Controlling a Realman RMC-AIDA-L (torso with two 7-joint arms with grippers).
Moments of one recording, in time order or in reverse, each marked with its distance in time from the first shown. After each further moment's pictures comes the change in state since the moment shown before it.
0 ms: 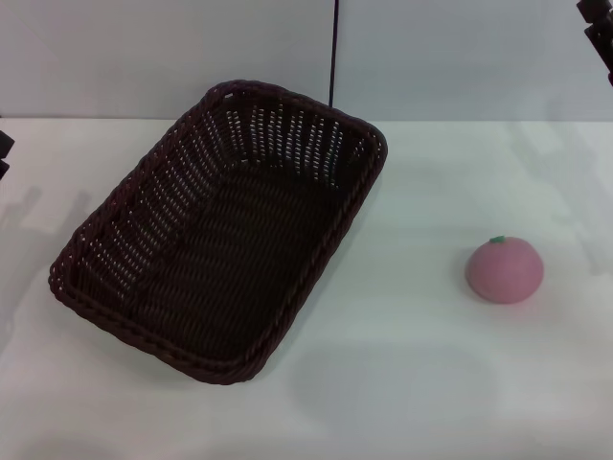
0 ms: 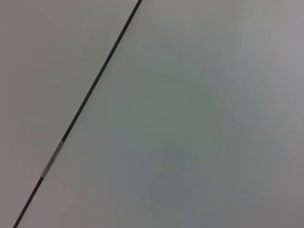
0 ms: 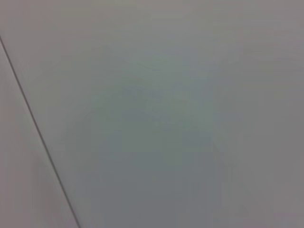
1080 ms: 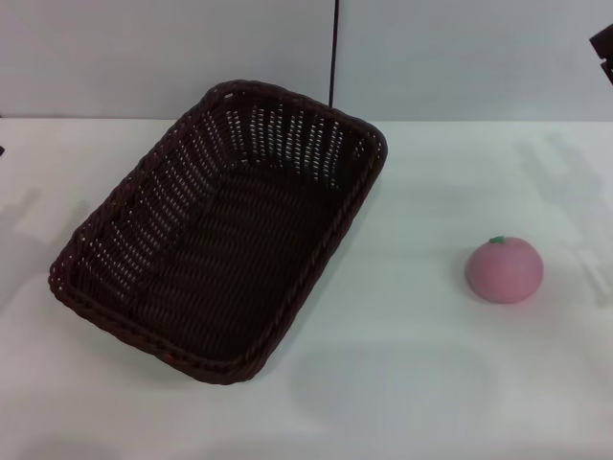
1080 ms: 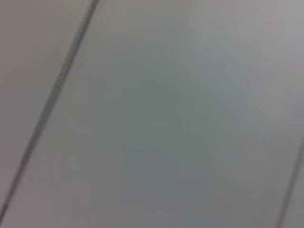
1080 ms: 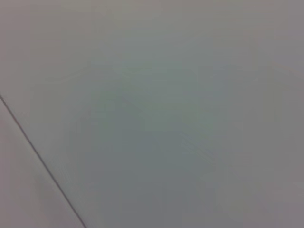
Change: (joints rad) left arm 0.040 0.059 0.010 0.094 0.111 0.061 -0.015; right arm -0.045 0.007 -0.006 0.055 -0.007 -0.065 0.132
